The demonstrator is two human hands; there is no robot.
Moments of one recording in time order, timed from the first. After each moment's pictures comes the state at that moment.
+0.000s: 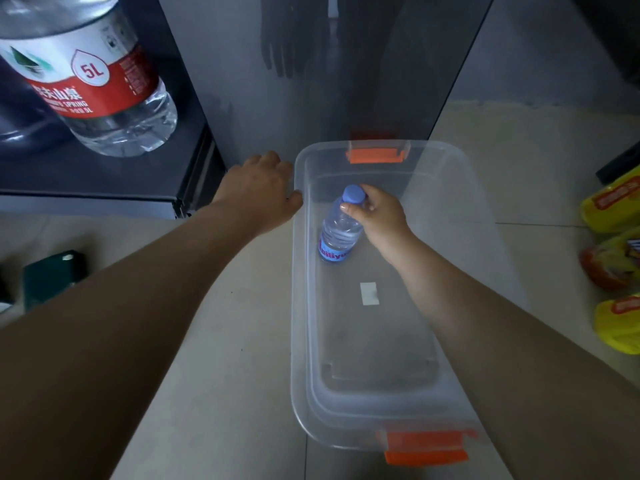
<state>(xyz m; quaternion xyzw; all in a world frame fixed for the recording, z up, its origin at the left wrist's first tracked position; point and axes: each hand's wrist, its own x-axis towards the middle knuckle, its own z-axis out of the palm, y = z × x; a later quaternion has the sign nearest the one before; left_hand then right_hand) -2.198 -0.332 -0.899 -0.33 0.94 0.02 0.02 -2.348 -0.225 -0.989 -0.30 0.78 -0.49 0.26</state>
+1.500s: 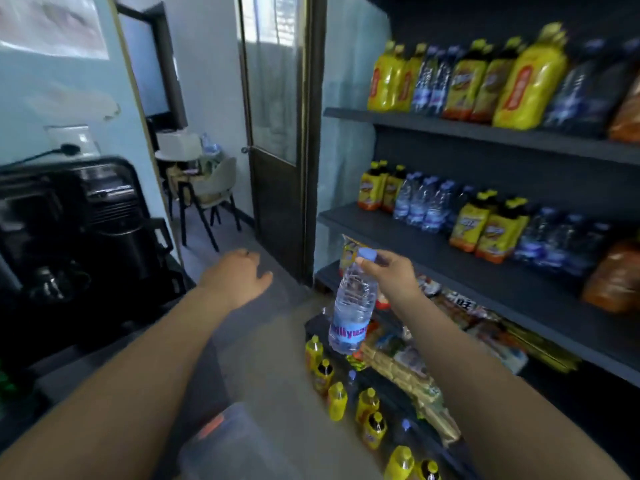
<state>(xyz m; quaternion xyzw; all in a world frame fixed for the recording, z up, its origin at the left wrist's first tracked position) -2.233 -0.095 -0.075 0.01 1.00 0.08 -0.04 -2.262 0.158 -0.089 -0.02 0.76 -0.64 -0.07</state>
